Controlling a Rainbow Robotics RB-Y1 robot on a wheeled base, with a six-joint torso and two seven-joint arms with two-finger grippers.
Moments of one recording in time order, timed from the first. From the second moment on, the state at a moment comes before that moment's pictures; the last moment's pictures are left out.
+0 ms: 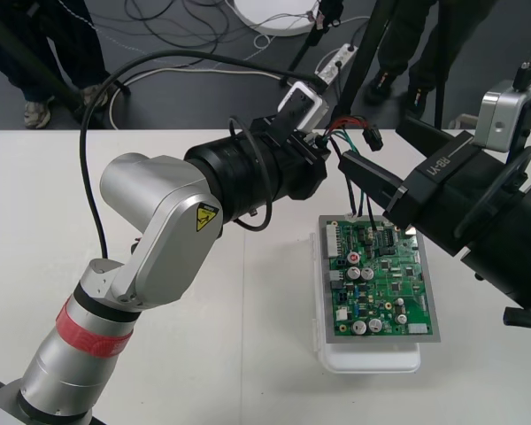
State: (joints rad) right arm 0.02 -1.09 0.36 -2.48 0.29 0.21 0.25; left arm -0.41 0.15 -0.37 -1.91 -2.60 -0.88 1.17
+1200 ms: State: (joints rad) right arm -0.02 -1.09 0.37 -2.43 0.29 0.22 0.25; left arm -0.41 0.15 -0.37 -1.91 -2.57 -0.87 1.17
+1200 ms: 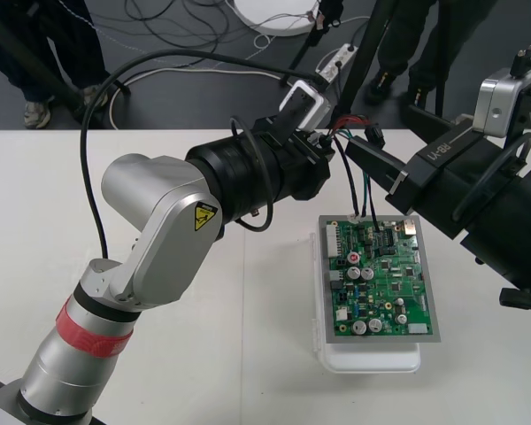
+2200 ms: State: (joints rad) right arm -0.02 -1.09 0.37 -2.43 0.29 0.22 0.25; left arm -0.41 0.15 -0.37 -1.91 -2.57 -0.87 1.17
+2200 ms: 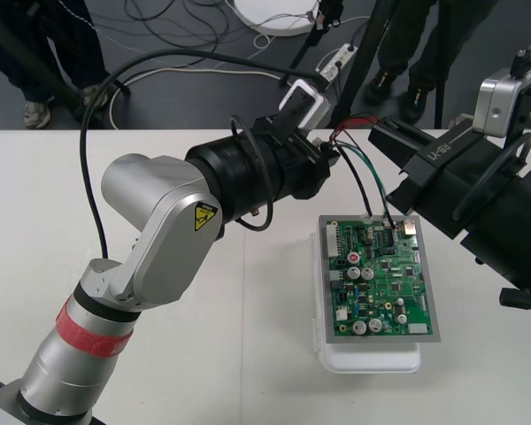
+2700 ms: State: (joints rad) right arm -0.02 -1.09 0.37 -2.43 0.29 0.21 0.25; left arm -0.41 0.15 -0.37 -1.91 -2.57 -0.86 1.16
